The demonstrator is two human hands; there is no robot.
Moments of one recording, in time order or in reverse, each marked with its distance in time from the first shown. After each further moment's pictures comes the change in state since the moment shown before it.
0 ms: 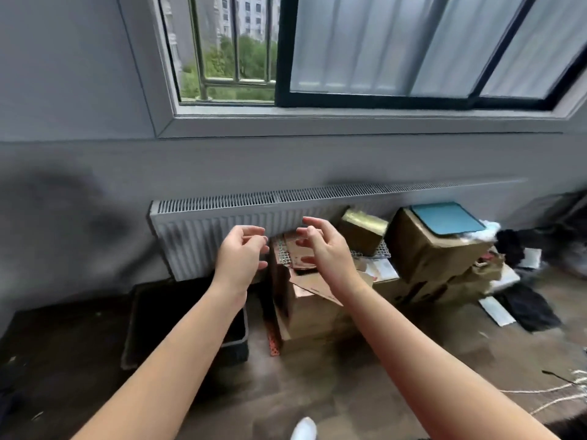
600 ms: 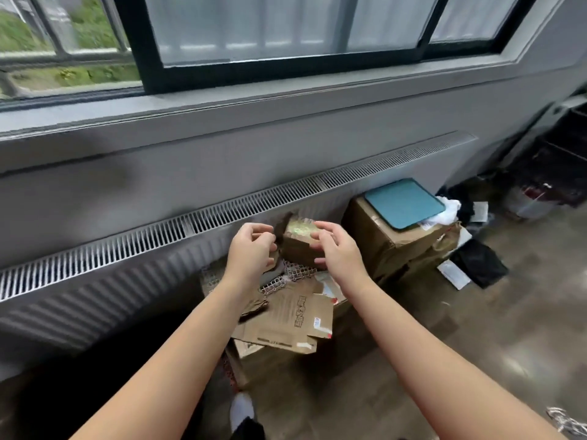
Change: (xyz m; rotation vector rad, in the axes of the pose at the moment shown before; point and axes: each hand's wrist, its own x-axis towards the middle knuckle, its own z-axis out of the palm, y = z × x) left_hand 0.258 -0.035 0.273 0.144 -0.278 -0.137; right_hand 0.271 0.094 -0.186 -0.088 0.289 0.214
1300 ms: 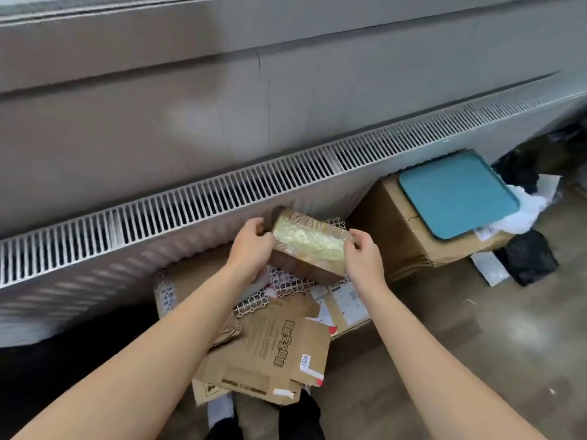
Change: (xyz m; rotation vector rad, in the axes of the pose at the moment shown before) left_hand 0.271 -0.121 0.121 0.399 -0.045 -0.293; right_hand 0.267 0.177 -0.034 -0.272 0.086 0.324
